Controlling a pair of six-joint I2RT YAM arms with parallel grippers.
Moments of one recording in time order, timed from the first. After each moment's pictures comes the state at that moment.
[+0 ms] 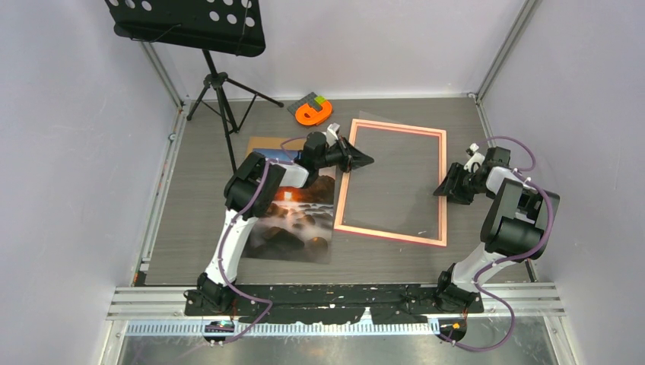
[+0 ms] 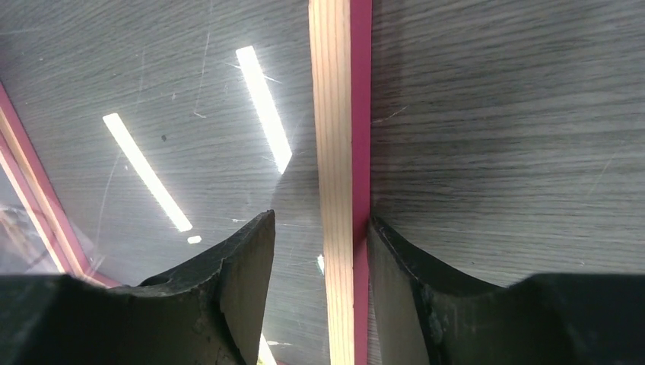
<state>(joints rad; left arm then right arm) -0.58 2.38 1.43 0.79 0.65 -1.46 -0.41 1.67 0.92 -0.44 -0.49 0.01</state>
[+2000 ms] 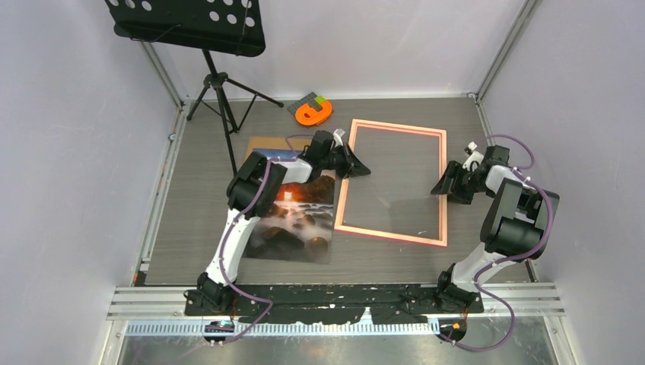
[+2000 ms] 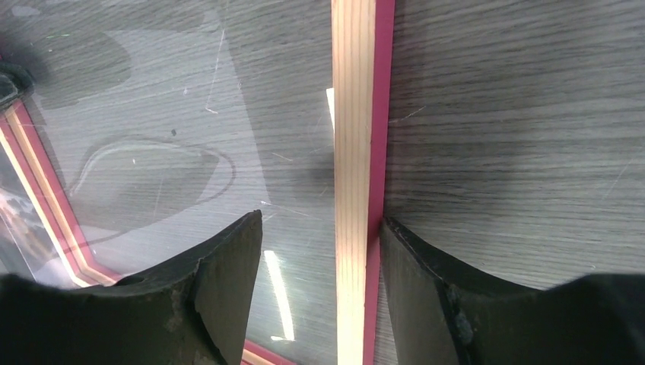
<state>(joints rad) -0.59 2.41 1.54 0.39 0.65 -1.15 -0.40 1.67 0.93 -0.46 -0.50 -0.01</state>
